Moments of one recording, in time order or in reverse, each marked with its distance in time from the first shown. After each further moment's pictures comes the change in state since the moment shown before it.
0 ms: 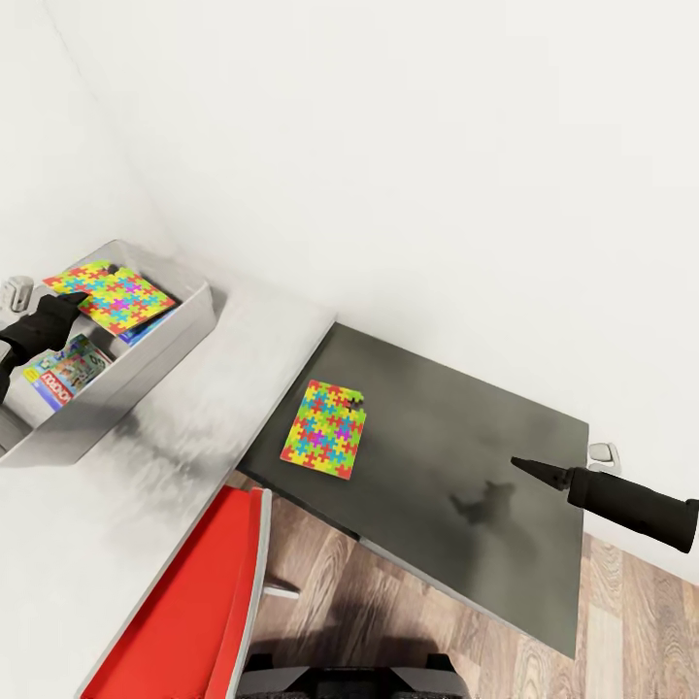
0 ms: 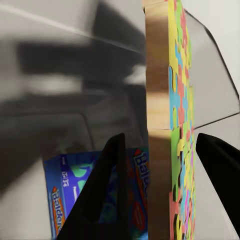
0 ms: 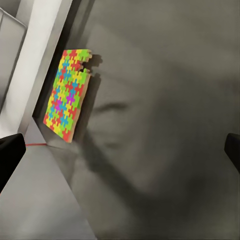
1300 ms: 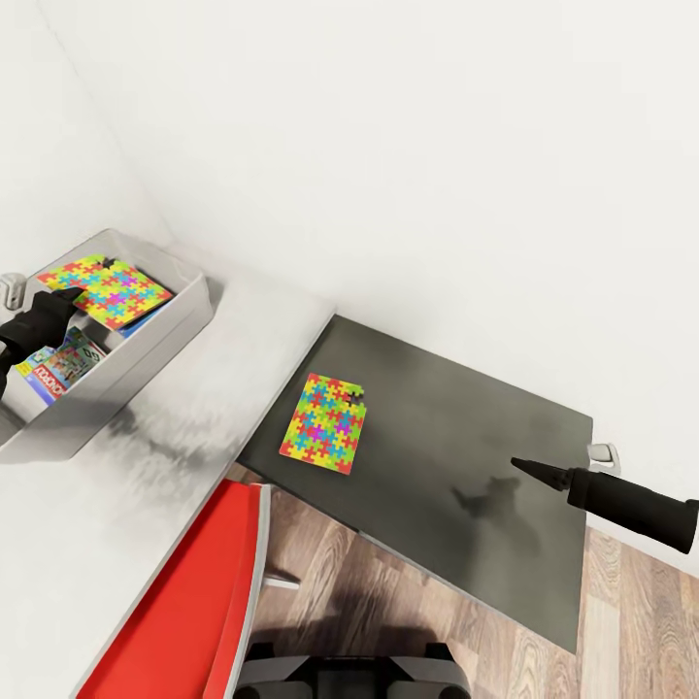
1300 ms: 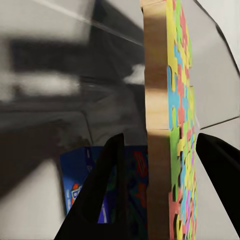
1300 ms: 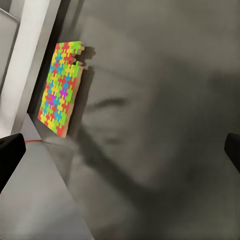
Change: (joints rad) left arm 0.000 0.002 0.017 -0.007 0.026 0.003 -0.018; right arm 0.001 0.000 0.001 0.000 0.000 0.000 0.001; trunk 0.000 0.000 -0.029
